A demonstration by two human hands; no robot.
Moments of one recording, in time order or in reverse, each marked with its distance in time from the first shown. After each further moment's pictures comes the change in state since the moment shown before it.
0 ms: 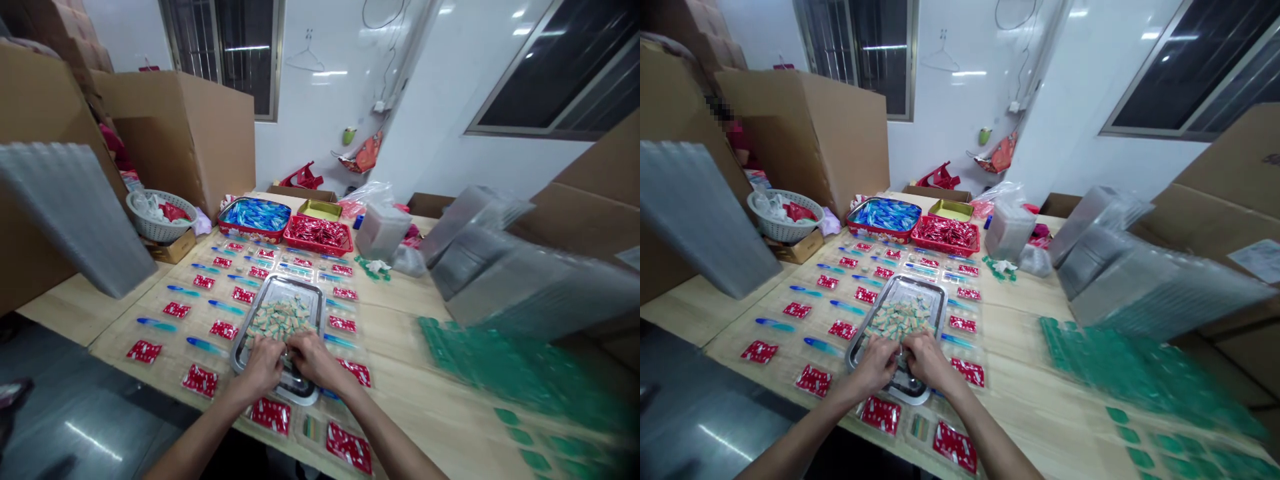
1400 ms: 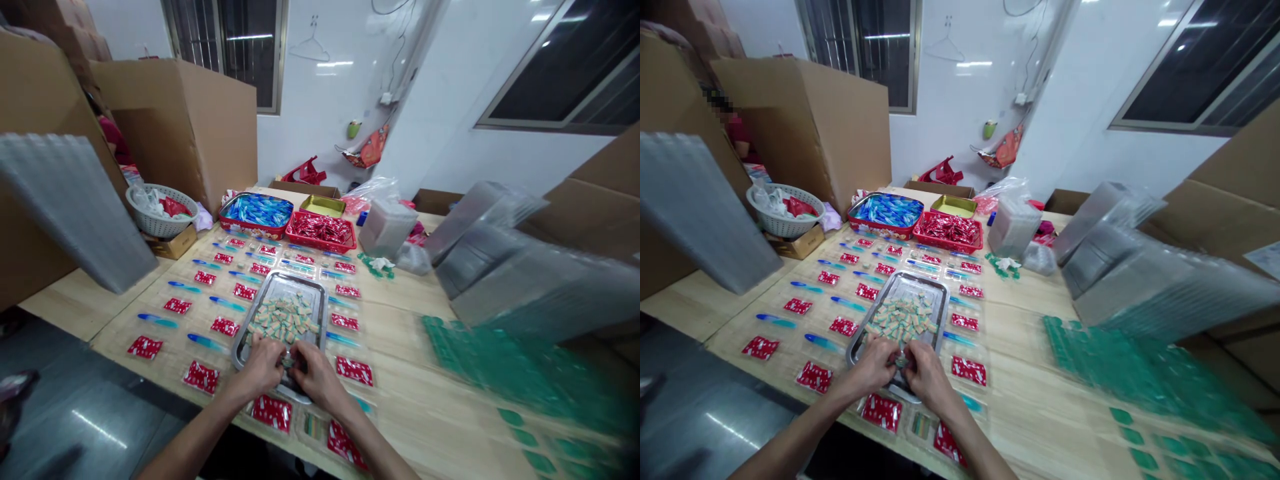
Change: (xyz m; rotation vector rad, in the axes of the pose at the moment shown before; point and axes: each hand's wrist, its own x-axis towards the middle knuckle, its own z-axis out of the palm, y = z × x) left_hand -0.001 0.002 -0.007 -0.015 -0.056 -0.051; right_hand -0.022 -0.010 0.027 0.220 0.136 0.194
